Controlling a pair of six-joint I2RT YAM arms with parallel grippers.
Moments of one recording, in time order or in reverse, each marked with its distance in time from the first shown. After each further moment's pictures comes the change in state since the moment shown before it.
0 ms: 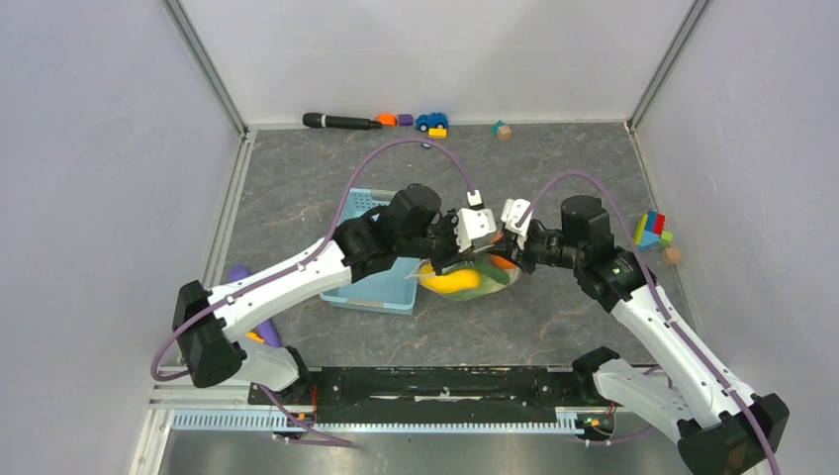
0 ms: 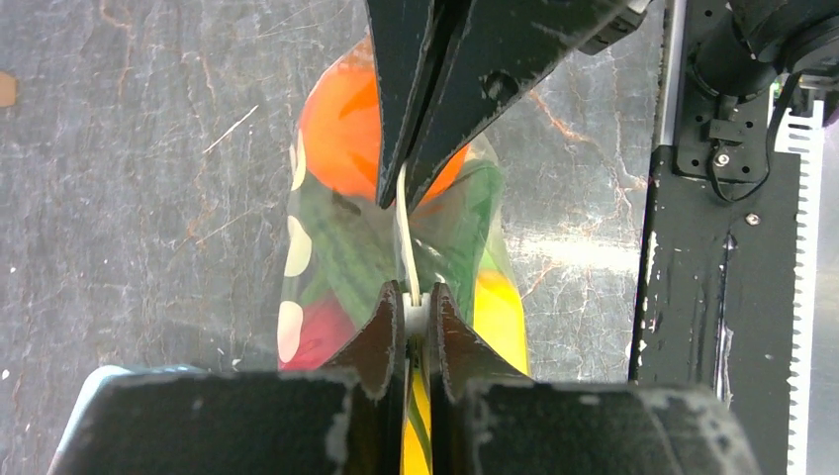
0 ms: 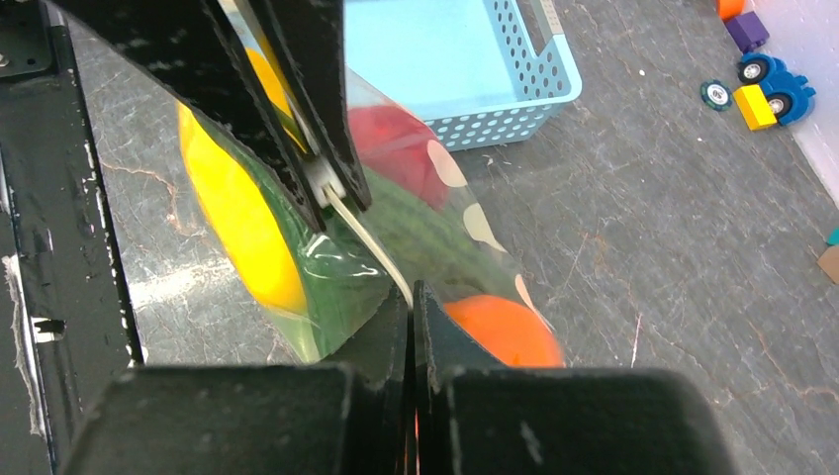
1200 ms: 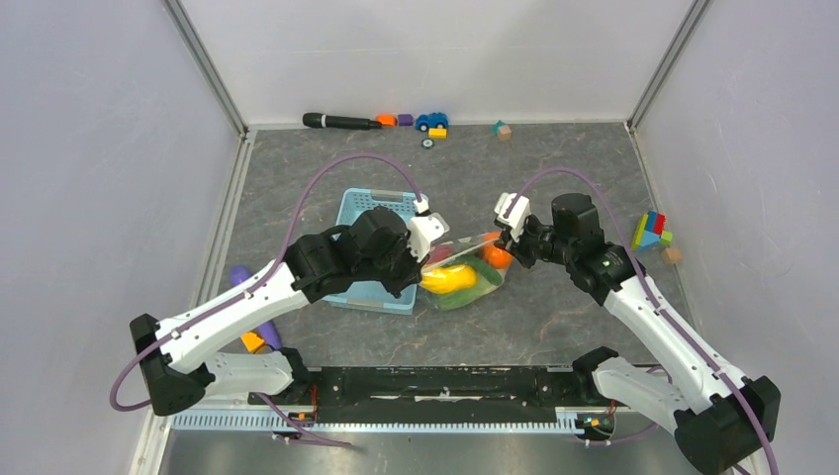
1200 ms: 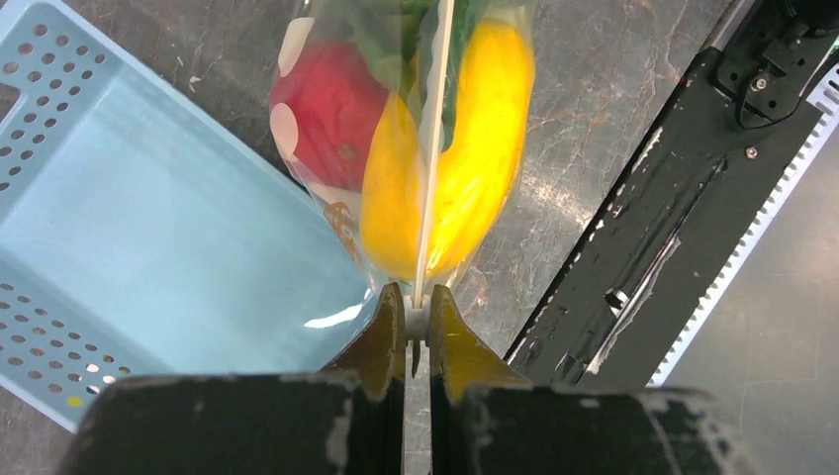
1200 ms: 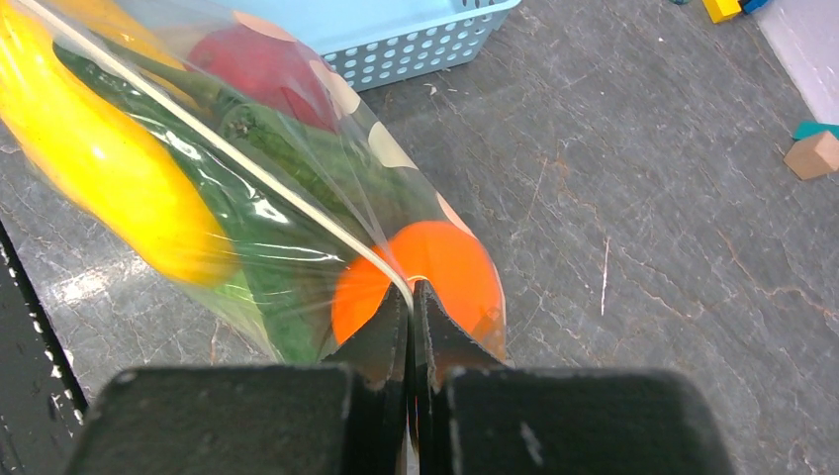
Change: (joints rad) left arm -0.012 -0.244 -0.101 -0.349 -0.277 -0.330; right arm 0.009 0.064 -0.014 0.010 0.191 0.008
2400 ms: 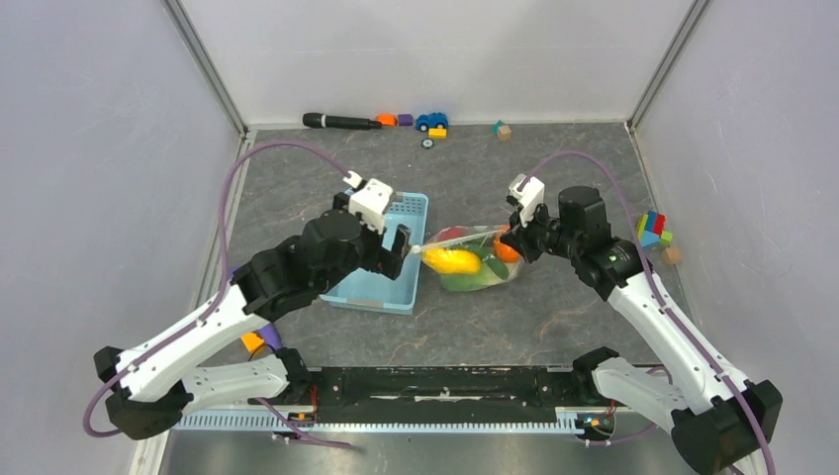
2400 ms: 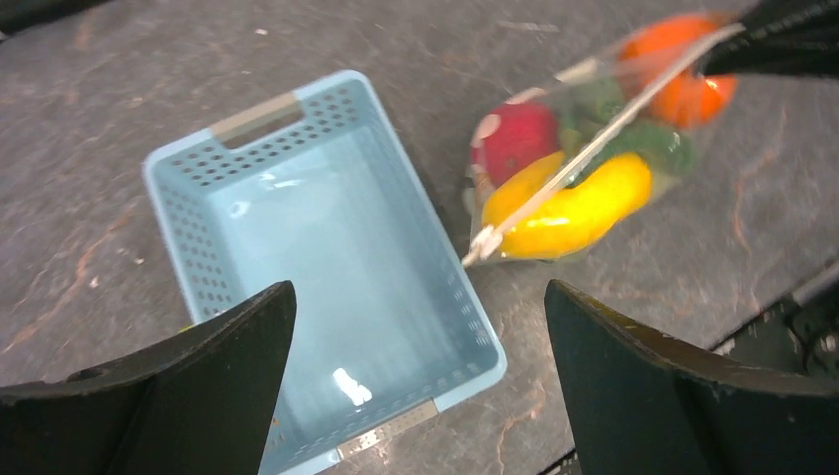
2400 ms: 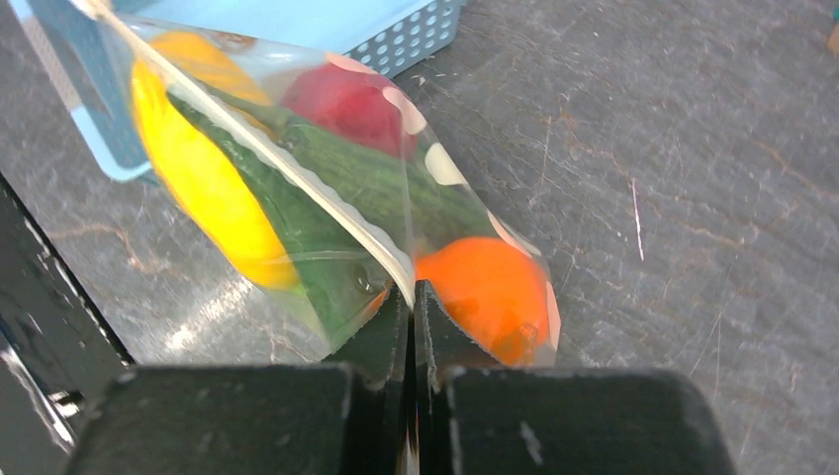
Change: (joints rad) left arm 0.005 -0.190 -0.034 0.110 -0.393 -0.164; right arm -0.034 -0.003 0.047 -0.047 0.023 0.223
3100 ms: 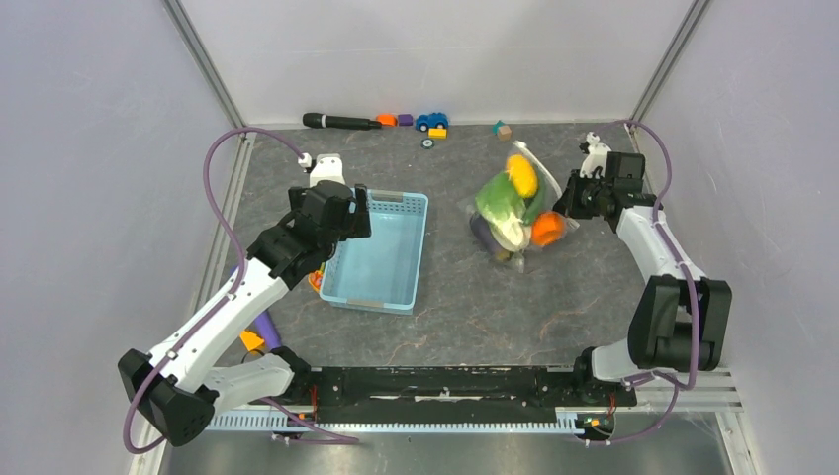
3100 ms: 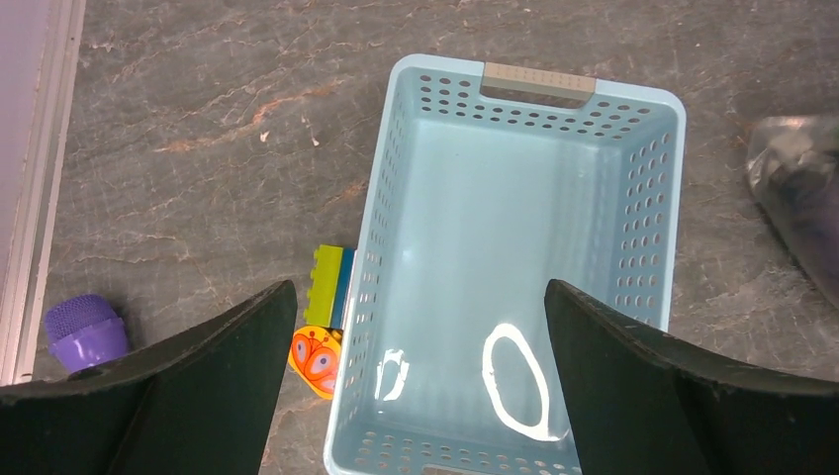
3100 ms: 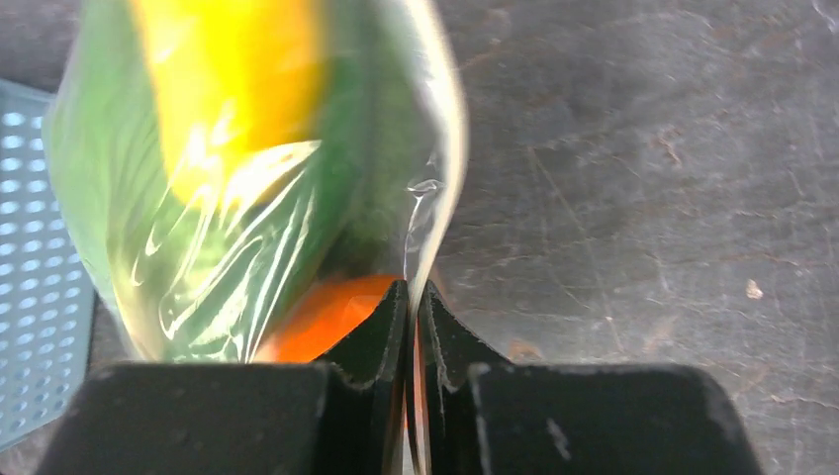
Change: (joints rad) left arm 0.360 0.092 -0.064 -0.002 -0.213 -0.216; right arm -0.494 0.463 0.156 0.082 0.006 0.306
